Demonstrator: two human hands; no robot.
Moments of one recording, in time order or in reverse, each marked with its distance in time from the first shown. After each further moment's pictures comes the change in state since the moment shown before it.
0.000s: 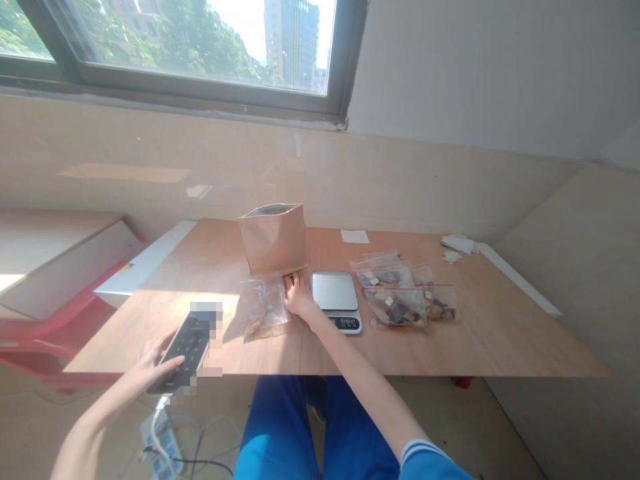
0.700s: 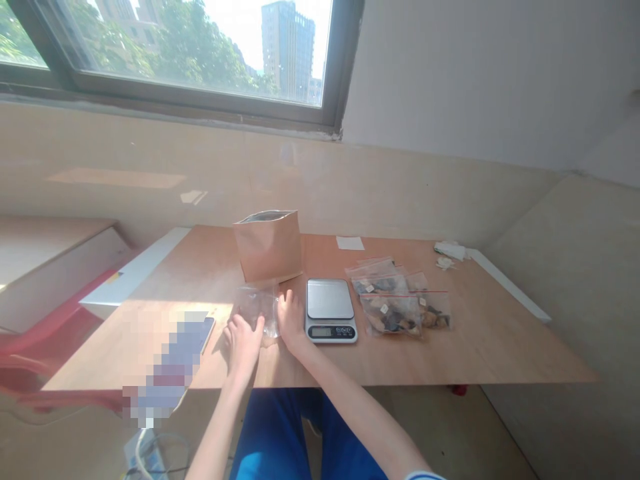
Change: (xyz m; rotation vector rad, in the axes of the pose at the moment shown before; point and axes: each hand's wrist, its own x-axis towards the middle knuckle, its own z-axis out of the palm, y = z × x) left_hand 0.026 0.131 0.148 0.173 0.542 0.097; right_hand -0.021 -0.025 0.013 -0.086 0.150 0.160
